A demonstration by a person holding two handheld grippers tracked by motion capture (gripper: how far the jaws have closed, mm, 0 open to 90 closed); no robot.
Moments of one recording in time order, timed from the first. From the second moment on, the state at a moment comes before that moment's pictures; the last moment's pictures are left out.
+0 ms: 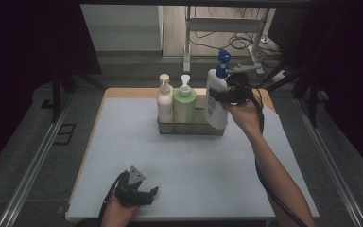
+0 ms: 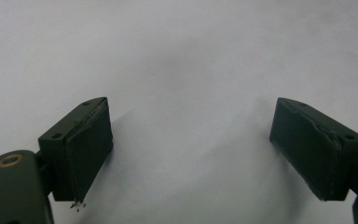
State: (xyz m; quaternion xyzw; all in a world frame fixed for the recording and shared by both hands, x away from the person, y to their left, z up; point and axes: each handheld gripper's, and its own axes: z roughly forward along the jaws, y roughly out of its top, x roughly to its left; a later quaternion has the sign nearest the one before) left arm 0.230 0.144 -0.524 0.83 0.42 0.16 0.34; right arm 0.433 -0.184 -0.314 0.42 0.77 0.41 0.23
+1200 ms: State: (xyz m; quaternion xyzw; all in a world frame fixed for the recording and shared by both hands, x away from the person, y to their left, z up) left arm 0.230 0.144 -0.524 0.83 0.42 0.15 0.34; right arm 0.474 -0.164 -0.324 0.43 0.76 0.41 0.26
